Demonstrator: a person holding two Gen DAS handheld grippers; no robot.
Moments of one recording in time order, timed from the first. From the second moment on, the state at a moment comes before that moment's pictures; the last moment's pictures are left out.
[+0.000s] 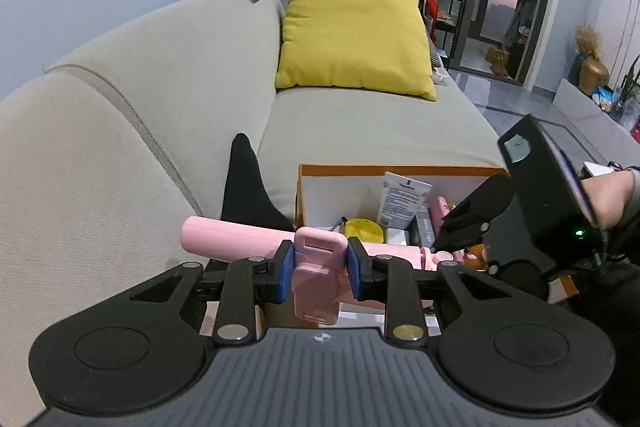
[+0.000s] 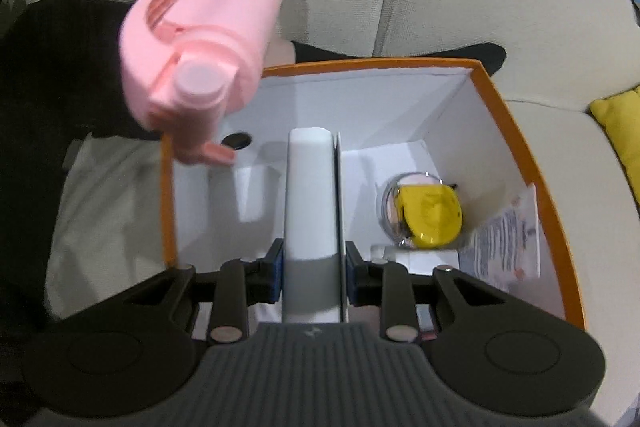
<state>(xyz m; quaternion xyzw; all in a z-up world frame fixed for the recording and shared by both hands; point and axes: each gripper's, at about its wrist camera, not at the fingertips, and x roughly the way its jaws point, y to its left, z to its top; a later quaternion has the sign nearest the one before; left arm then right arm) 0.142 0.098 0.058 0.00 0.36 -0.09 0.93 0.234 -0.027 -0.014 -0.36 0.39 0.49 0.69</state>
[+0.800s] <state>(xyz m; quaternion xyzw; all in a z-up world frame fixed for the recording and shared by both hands) 0.154 0.120 0.046 -0.03 0.37 -0.09 0.93 0.228 -0.031 -0.015 -0.33 0.43 0.51 0.66</state>
